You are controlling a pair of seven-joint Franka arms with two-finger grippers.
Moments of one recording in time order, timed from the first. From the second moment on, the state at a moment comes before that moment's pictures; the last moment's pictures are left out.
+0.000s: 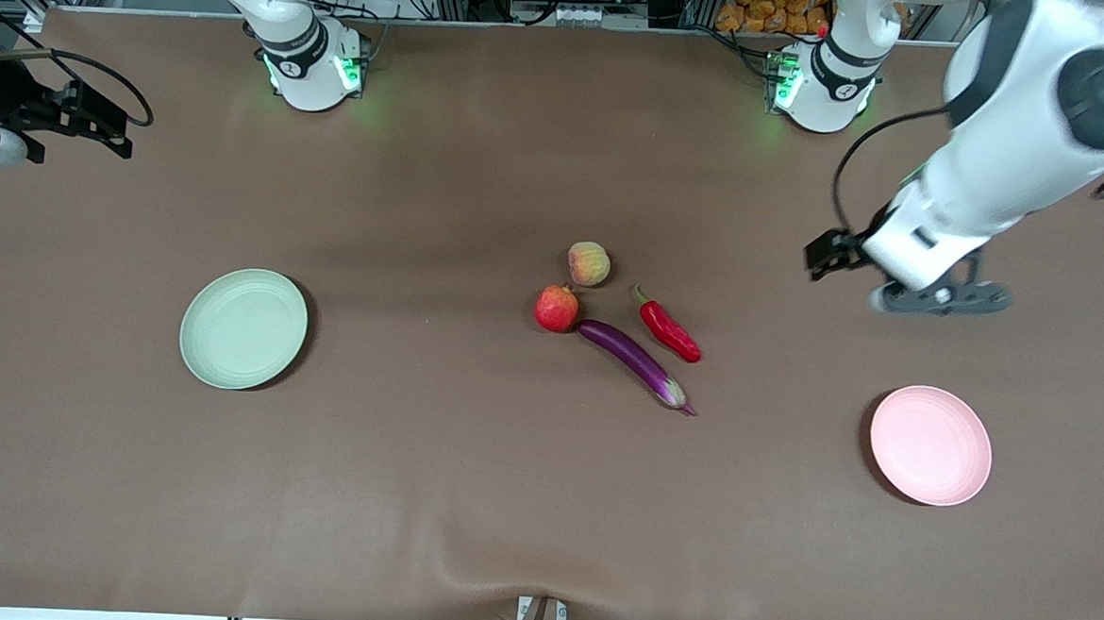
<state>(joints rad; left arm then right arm) -0.06 0.10 -0.27 -1.75 -0.02 1.84 -0.36 0.01 -0.07 0.02 -1.58 -0.01 1.41 -0.09</state>
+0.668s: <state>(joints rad) -0.16 0.33 -0.34 -1.94 0.02 2.28 -0.82 0.01 -0.07 0.02 -1.58 -0.01 1.40 -0.08</state>
